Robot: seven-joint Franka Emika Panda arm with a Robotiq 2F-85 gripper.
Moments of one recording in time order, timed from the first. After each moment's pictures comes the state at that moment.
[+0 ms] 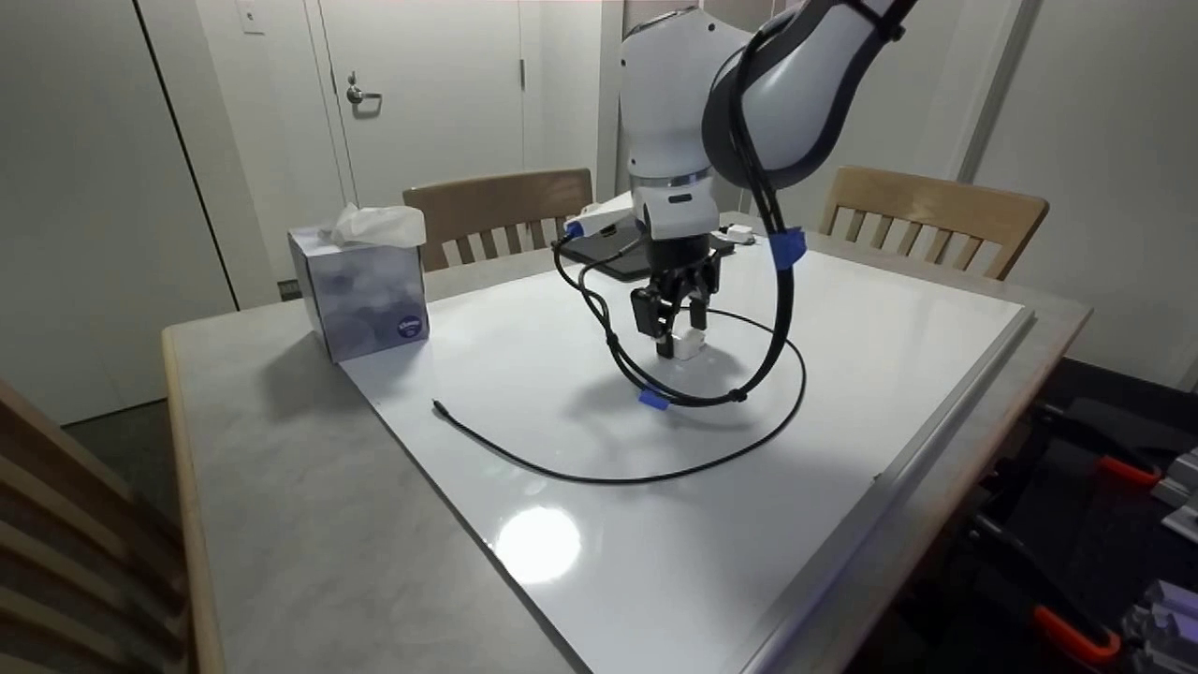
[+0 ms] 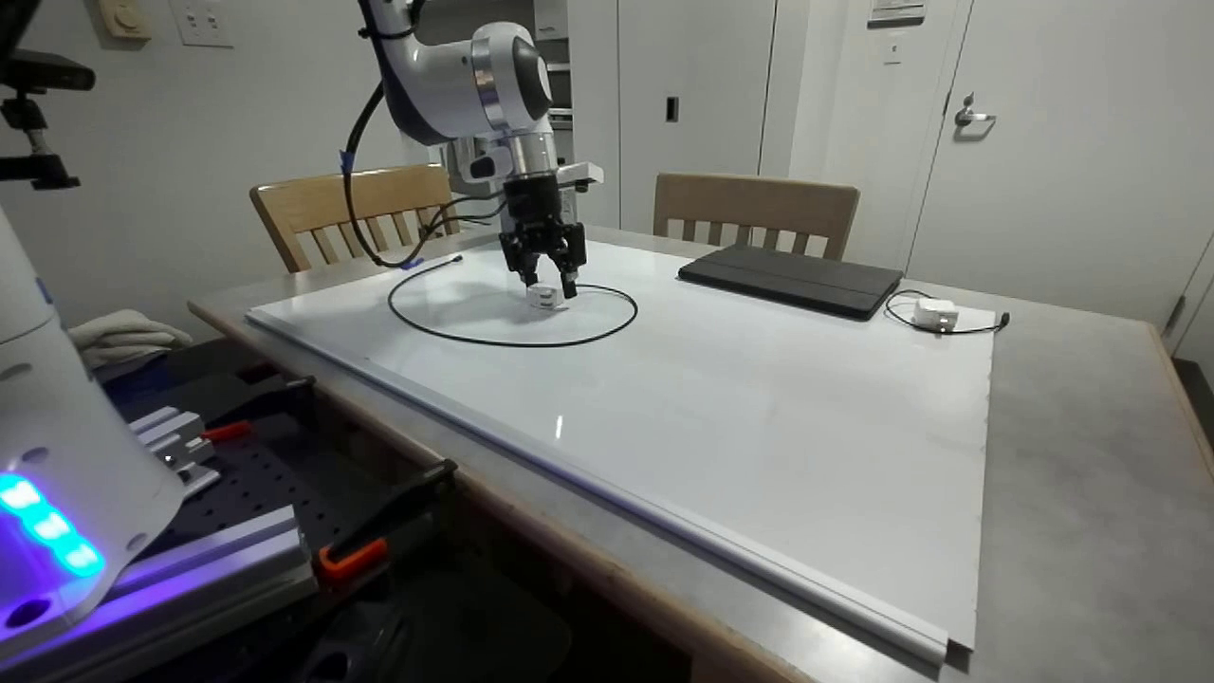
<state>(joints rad) -0.12 0.55 0.30 -2.12 -0.63 2.50 -2.58</state>
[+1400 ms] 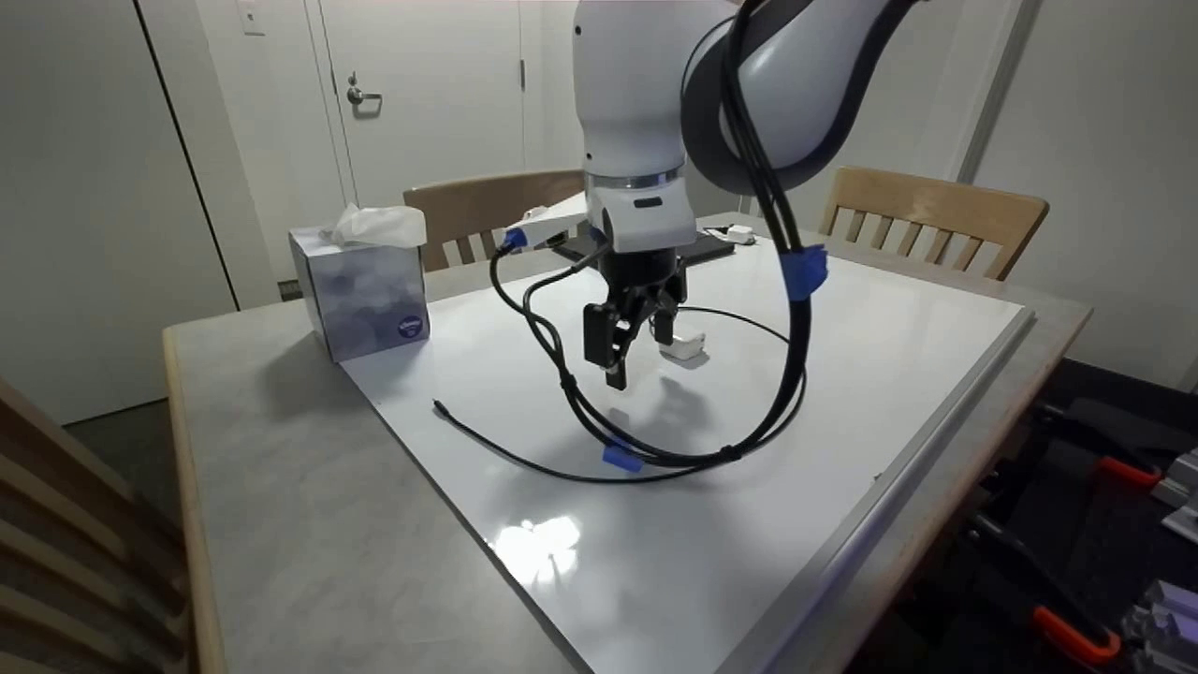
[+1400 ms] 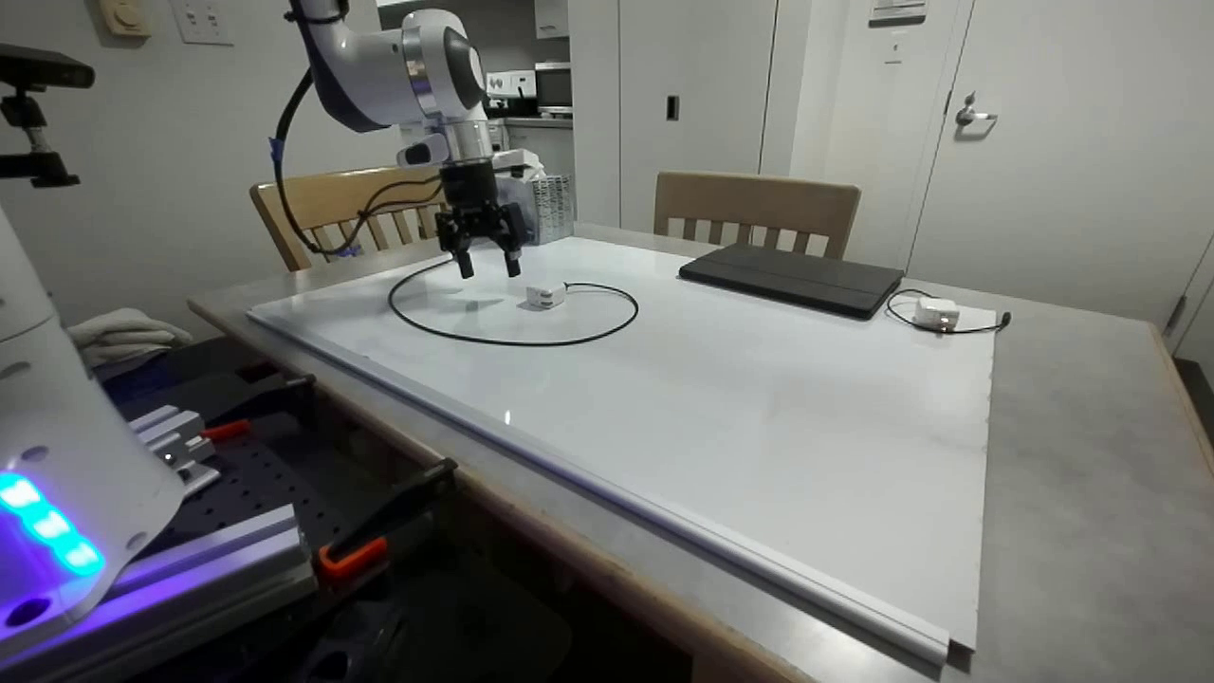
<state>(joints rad) 0.08 0.50 0.27 -2.17 -0.53 2.56 -2.60</state>
